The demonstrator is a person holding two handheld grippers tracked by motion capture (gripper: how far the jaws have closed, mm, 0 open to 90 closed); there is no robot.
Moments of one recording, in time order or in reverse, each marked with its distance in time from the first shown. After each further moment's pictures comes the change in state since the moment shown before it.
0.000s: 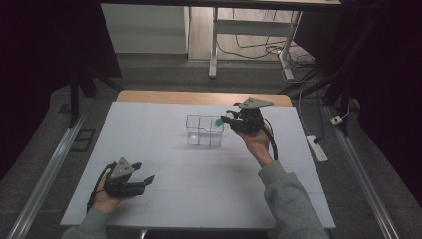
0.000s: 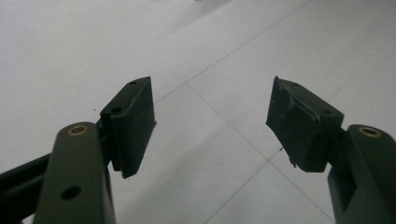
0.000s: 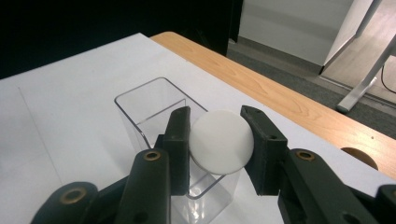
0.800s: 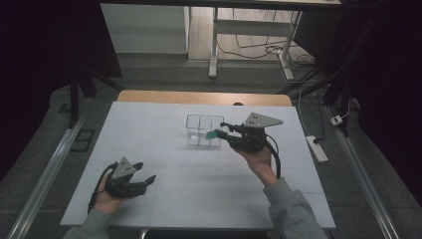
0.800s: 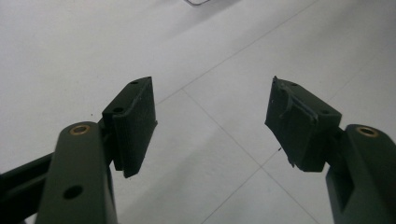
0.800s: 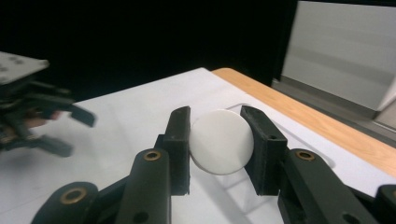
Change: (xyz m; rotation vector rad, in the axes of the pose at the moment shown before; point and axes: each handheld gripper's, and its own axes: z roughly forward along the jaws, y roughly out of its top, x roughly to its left) left arm -0.005 0.003 -0.001 -0.006 0.008 -0.004; right arm 0.043 -0.010 -0.044 -0.168 0.180 -0.033
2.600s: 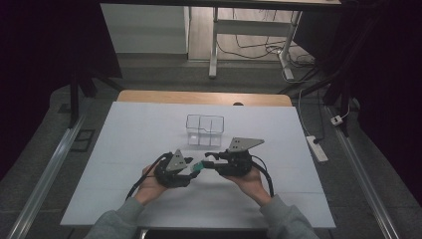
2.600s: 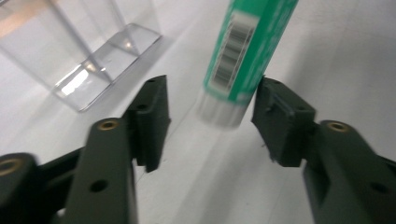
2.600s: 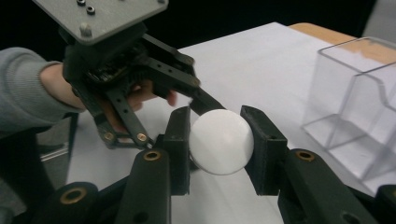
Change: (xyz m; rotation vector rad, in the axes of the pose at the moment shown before) left arm -0.062 0.078 0.074 -0.020 -0.170 0.249; right arm 0.045 -0.051 0.018 0.117 0.231 0.027
